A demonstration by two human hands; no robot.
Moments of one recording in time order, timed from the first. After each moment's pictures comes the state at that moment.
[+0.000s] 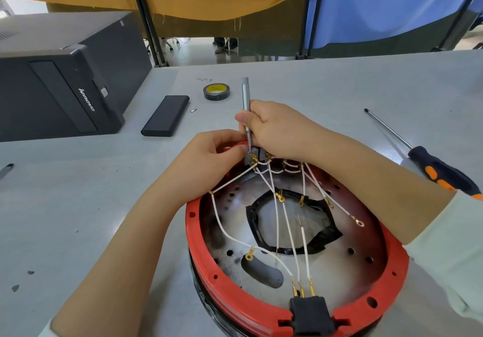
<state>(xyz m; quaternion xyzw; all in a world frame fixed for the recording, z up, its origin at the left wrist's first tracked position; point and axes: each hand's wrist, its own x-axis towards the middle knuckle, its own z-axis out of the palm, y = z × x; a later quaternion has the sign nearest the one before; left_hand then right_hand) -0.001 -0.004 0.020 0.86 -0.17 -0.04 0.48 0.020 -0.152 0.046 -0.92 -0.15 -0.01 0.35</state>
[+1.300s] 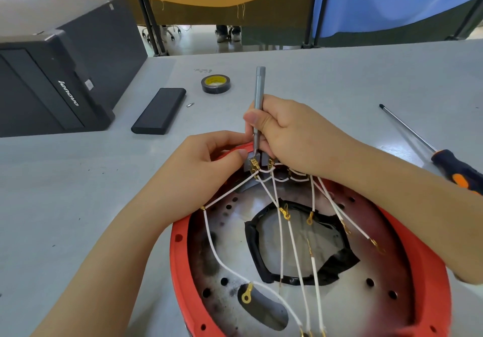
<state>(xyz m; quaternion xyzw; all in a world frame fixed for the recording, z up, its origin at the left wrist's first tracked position) -0.001 -0.004 0.019 0.86 -0.17 -0.04 0.49 0.016 -0.166 0.039 -0.90 -0.18 -0.03 0.40</state>
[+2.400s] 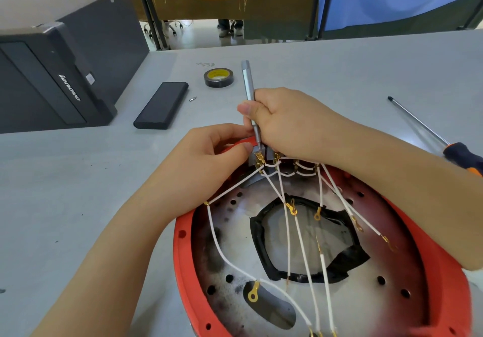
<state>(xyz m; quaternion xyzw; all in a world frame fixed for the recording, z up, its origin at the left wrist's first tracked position) -0.001 -0.005 0.021 0.86 -0.17 -0.04 0.48 0.025 -0.155 0.042 -0.94 -0.18 -0.04 0.30</state>
